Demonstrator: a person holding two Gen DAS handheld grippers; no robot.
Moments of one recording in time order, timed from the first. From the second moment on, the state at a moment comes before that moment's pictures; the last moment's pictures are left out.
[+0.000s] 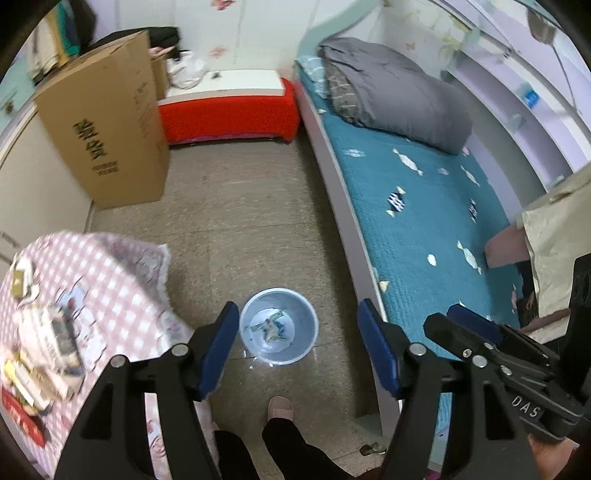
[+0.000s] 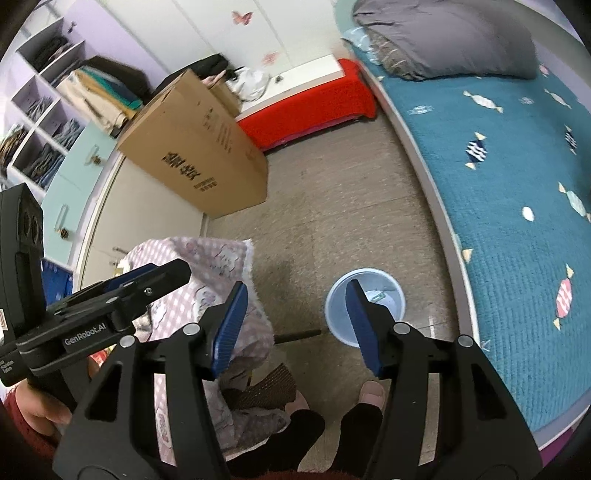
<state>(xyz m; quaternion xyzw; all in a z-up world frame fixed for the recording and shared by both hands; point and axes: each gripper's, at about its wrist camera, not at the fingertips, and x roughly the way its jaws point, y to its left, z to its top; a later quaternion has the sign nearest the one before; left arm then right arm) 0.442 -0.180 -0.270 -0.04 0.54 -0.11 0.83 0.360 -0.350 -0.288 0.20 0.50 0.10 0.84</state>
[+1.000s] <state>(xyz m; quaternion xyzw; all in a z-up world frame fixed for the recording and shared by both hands) 0.340 0.203 -0.333 -0.20 0.59 0.12 0.77 0.340 -0.016 -0.321 0.10 0.56 0.24 0.79</state>
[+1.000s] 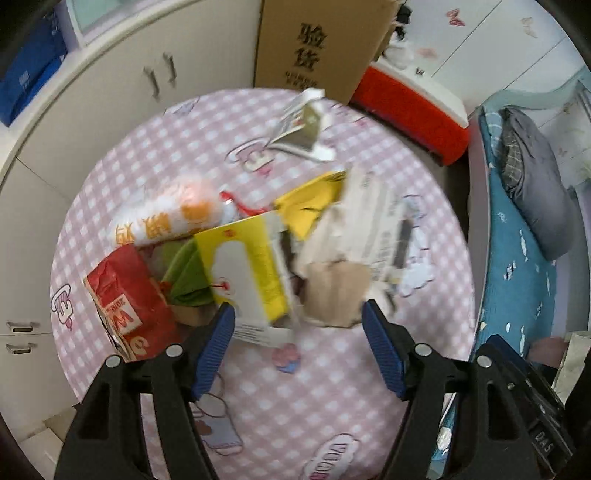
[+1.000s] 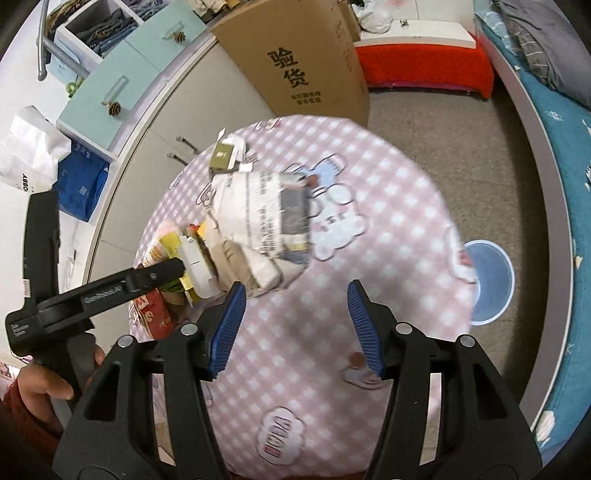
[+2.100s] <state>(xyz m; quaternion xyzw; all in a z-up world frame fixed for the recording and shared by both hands) 0.326 0.230 -0.343 -0.19 0.59 0.04 0.78 0.360 0.094 -0.355 0.04 0.56 0.30 0.77</state>
